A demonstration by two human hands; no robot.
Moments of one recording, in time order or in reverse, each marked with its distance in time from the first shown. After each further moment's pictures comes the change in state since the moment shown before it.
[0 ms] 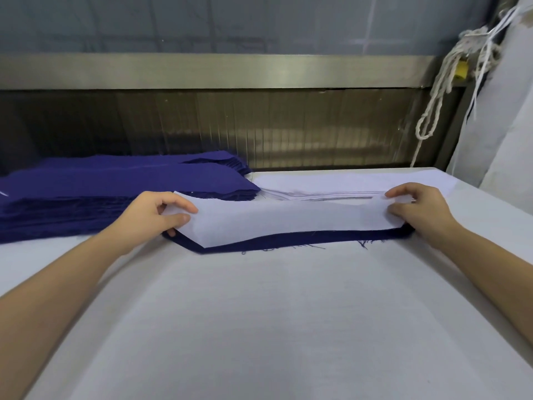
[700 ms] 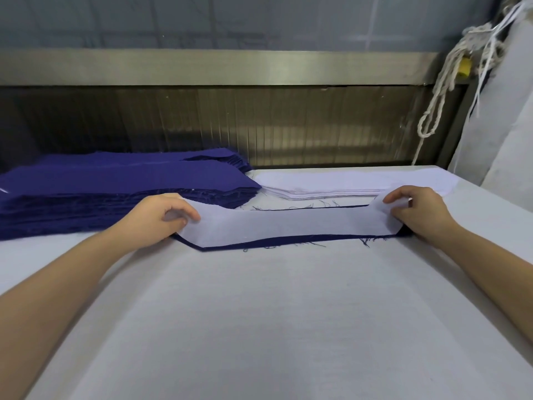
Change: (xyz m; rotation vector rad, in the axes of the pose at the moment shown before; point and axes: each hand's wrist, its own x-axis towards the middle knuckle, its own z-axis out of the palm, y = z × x) left_hand 0.001 -0.005 0.001 0.286 -0.119 0.198; right_hand -0.005 -0.005 0.000 -0.234 -0.036 -0.062
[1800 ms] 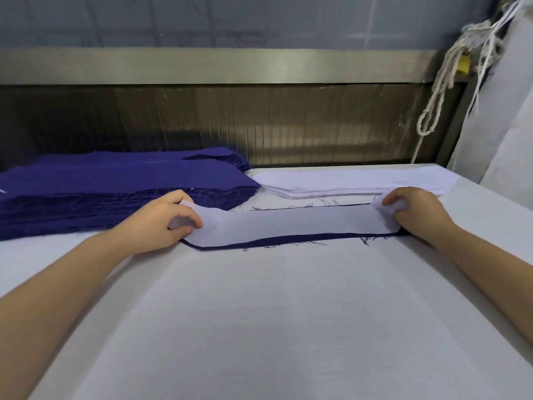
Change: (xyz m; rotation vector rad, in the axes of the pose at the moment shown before) left_hand -0.001 -0.004 0.004 0.202 -0.099 0.085; right_hand 0.007 0.012 0.008 -0.182 -0.038 -0.052
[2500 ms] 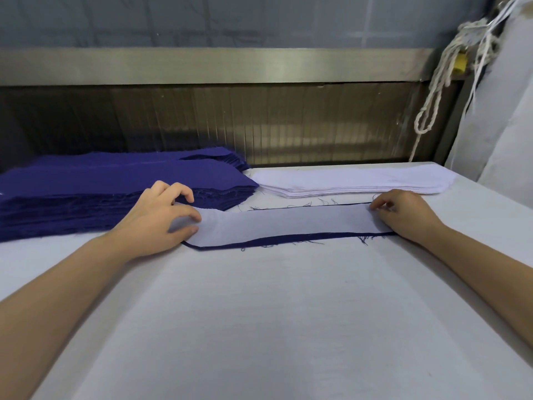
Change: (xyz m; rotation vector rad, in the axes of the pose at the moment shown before) left_hand -0.002 0.002 0.003 0.256 0.202 0.147; right_hand -0.006 -0.013 0.003 -0.038 -0.079 -0.102
